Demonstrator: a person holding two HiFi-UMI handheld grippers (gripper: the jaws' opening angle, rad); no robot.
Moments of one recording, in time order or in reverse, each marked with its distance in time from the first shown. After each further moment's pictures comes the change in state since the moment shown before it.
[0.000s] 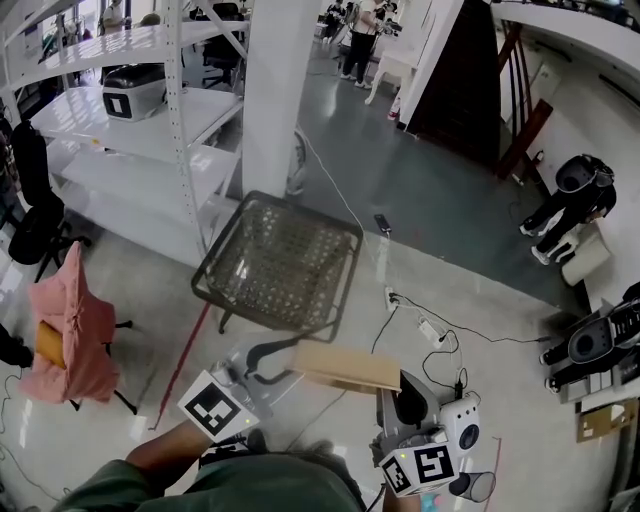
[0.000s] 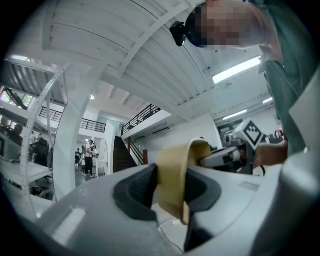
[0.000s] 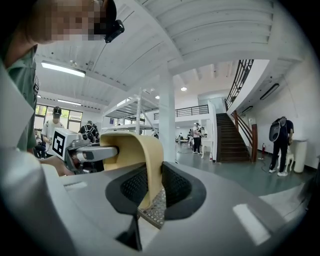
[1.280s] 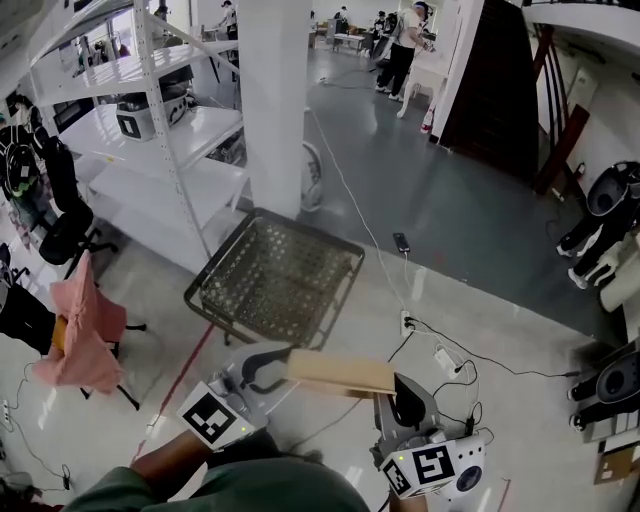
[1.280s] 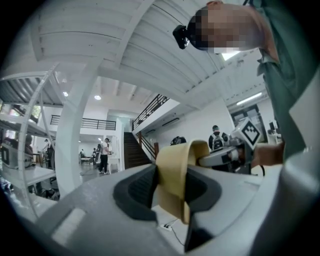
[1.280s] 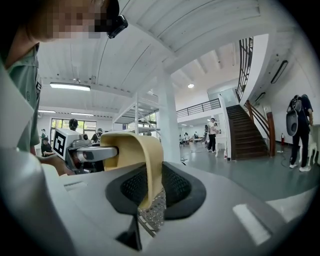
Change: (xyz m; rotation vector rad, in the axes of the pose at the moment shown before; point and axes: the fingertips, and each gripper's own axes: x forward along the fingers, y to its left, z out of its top) left arm 0.212 -0.022 -0.024 0.039 0.100 0.162; right arm 0.022 -0.225 -0.013 0.057 -0.017 0.204
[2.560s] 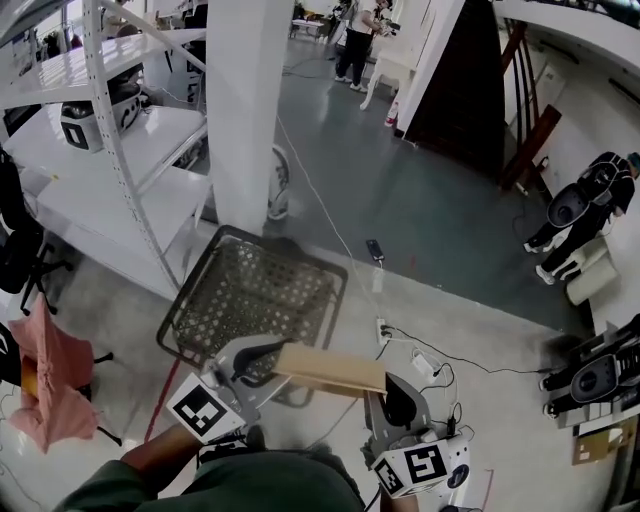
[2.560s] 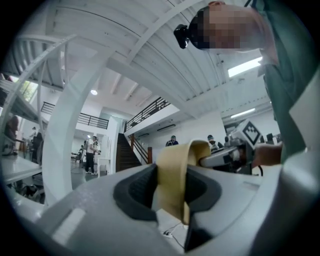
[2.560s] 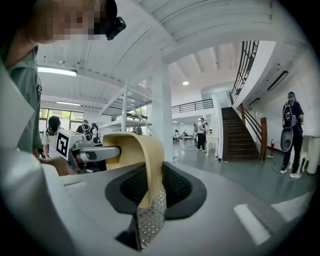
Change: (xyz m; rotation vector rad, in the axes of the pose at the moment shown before) left arm 0.036 0.219 -0.038 -0.069 -0.074 -0.142; right arm 0.206 -0.008 0.021 -0.031 0.054 -0.137
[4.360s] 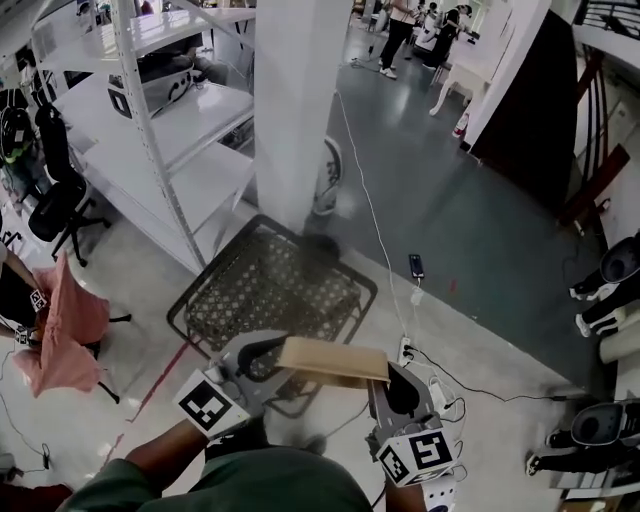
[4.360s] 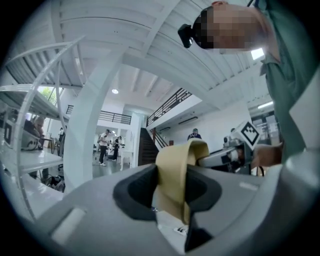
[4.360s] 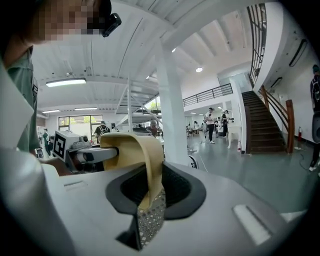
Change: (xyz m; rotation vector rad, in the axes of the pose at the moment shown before) left arm 0.071 0.072 -0.036 -0.061 0.074 0.284; right arm 0.111 -0.090 -0.009 0.030 0.076 0.266
